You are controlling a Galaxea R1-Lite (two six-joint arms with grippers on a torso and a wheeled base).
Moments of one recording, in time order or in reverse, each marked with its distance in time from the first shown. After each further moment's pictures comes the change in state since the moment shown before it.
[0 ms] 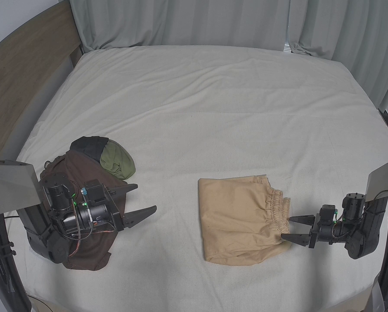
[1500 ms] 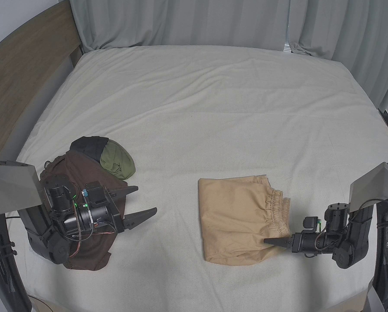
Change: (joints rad) left arm -0.001 0.010 0.004 0.000 -0.001 0.001; right arm 0.156 0.072 0.020 0.000 -0.174 0.523
